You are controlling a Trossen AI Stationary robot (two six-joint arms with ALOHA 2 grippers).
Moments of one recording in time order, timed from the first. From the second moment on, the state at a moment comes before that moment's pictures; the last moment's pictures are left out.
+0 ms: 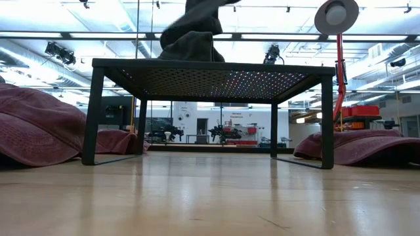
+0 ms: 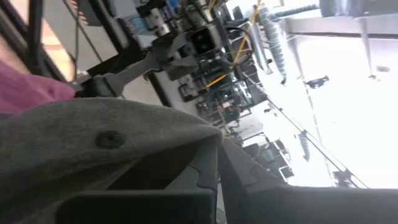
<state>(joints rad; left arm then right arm) 0.00 0.39 0.79 -0.39 0.00 0.00 -0.05 1.37 1.27 0.12 -0.05 -1.14</state>
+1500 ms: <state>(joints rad) 0.00 0.39 0.79 -0.39 0.00 0.00 0.13 1.60 1.37 0.32 0.48 -1.11</state>
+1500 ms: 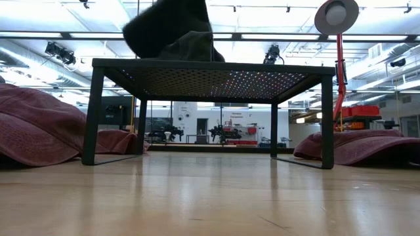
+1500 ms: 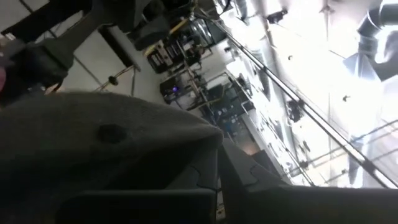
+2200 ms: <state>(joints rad) 0.00 0.39 0.79 -0.39 0.00 0.00 0.14 1.65 1.37 0.37 0.64 -0.98</state>
